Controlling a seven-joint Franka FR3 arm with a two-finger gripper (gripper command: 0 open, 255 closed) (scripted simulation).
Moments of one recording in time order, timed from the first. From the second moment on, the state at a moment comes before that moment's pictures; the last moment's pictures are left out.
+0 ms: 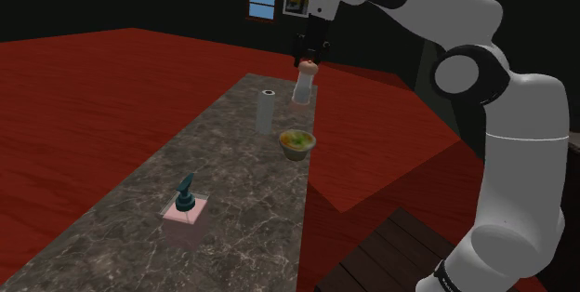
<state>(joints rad) -0.10 0.43 0.07 -0.98 0.11 1.45 0.21</state>
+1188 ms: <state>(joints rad) -0.13 0.37 0.06 -1.27 0.12 1.66 0.14</state>
